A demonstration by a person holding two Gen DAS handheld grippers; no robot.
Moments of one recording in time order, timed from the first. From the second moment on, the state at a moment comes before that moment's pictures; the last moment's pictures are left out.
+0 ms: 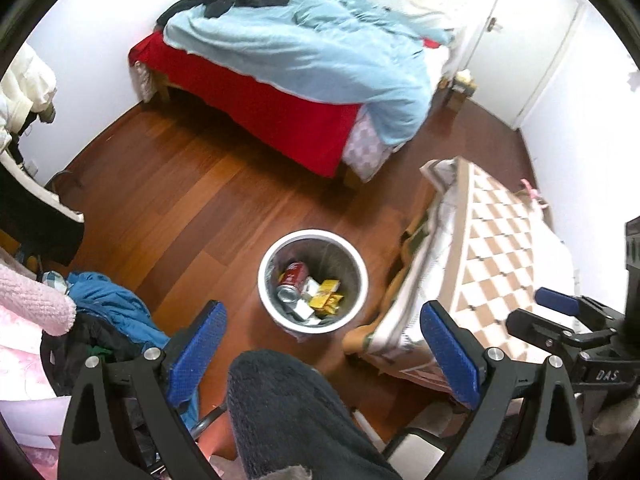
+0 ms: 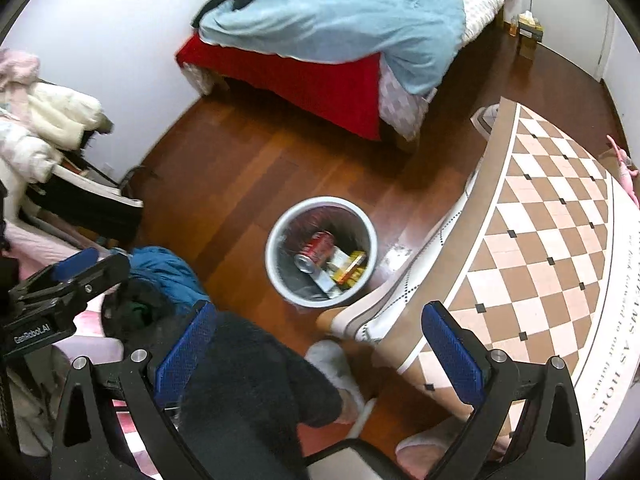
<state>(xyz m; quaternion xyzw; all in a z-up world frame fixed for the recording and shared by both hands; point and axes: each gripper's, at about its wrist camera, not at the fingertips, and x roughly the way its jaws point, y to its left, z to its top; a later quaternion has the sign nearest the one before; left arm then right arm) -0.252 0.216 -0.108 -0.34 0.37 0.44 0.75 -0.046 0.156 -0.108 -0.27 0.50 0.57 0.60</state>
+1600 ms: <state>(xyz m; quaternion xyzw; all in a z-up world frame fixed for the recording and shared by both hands) -0.275 0.160 -0.034 -0.33 0.30 0.40 0.80 -0.055 0.092 0.009 -0.20 0.48 0.65 0.56</state>
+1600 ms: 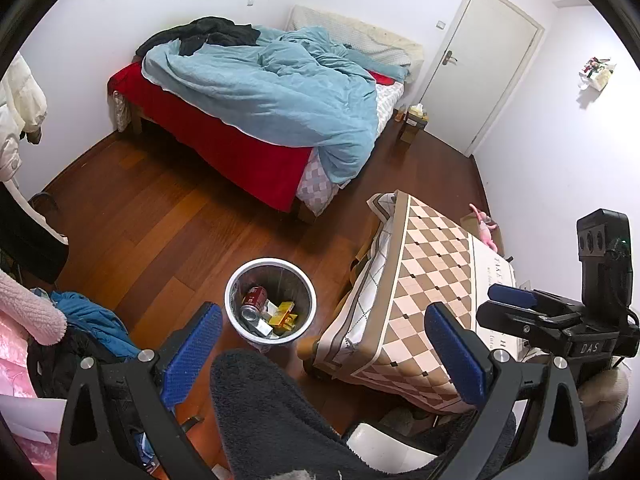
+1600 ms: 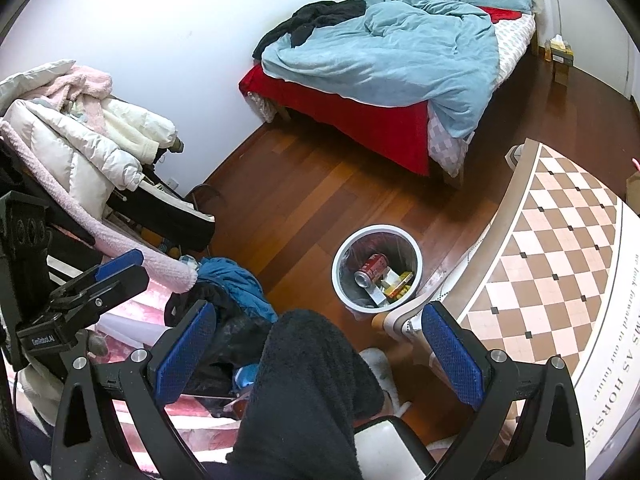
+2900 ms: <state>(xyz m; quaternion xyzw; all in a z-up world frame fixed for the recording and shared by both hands) -0.267 0.165 -0.033 -0.32 0.31 0.38 0.81 -0.050 0.087 0.013 -0.20 0.47 0.65 0.56</state>
